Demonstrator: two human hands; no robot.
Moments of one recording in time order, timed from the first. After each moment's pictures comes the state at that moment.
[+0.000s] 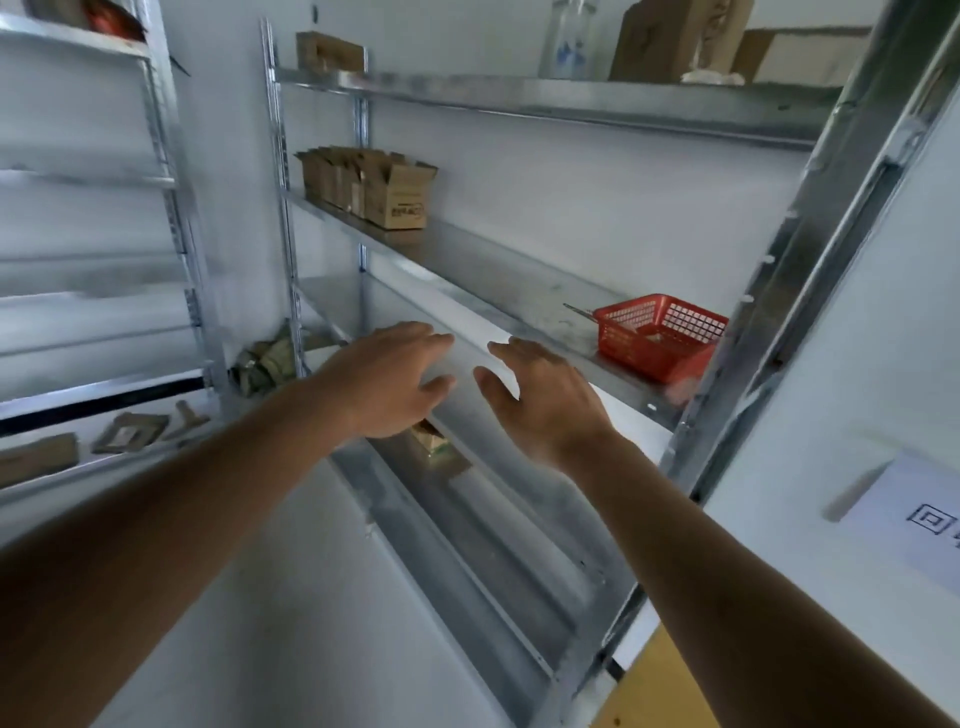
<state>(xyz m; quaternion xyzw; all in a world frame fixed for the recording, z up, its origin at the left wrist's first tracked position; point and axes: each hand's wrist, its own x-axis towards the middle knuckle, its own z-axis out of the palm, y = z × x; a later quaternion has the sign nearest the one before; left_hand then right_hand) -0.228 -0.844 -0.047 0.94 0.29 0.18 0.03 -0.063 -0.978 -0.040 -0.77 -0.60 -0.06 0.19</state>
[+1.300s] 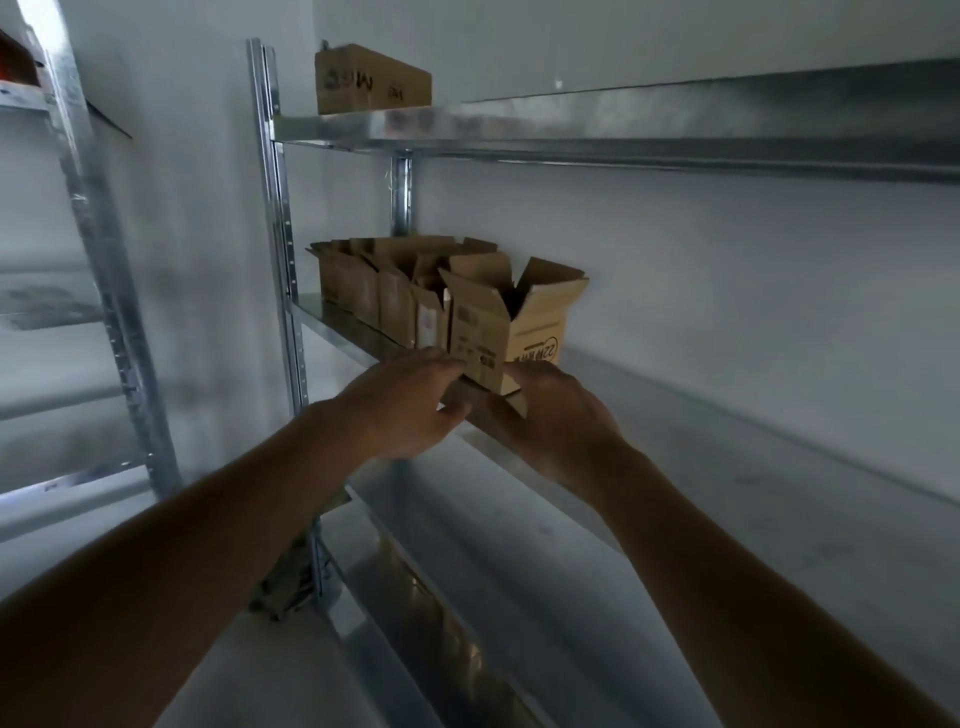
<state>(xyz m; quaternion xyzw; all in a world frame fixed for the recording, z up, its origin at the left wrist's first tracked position) -0.096 -0.034 -0.018 0.96 0.23 0.17 0.06 0.059 -0.158 -0.027 -0.77 -0.59 -0.07 0.26</state>
